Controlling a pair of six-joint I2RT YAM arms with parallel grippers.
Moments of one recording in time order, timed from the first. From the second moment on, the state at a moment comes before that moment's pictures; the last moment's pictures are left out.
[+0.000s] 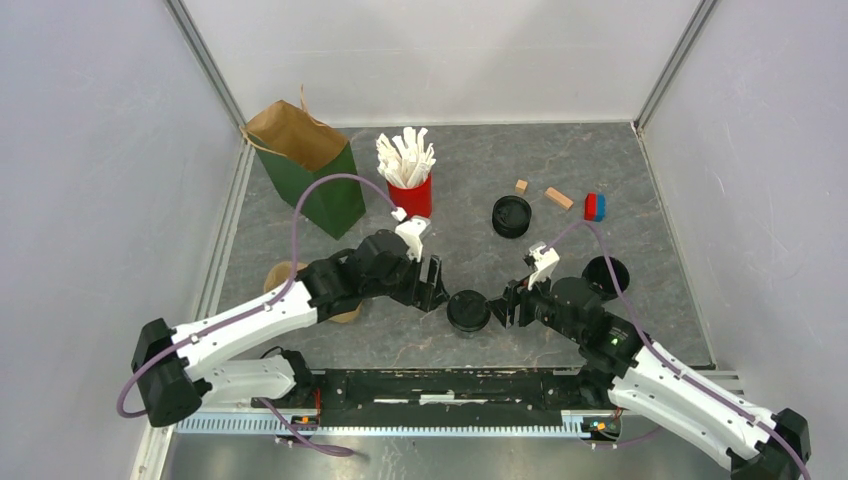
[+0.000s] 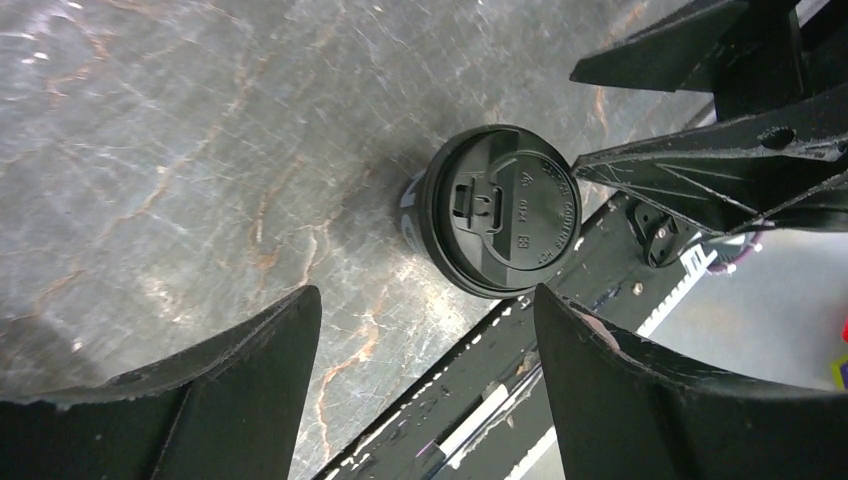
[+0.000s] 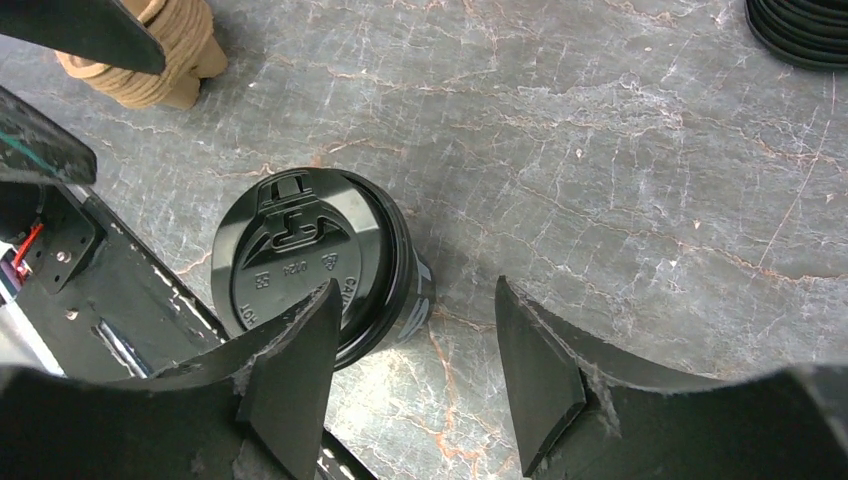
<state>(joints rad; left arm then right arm) -0.96 1.09 0.87 -0.43 0.01 -0.52 0.82 0.54 0.32 -0.19 0.03 0.38</state>
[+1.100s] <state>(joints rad) -0.96 1.21 0.78 -0.27 0.14 -0.52 0.82 0.62 0.37 -0.15 -0.06 0.38</state>
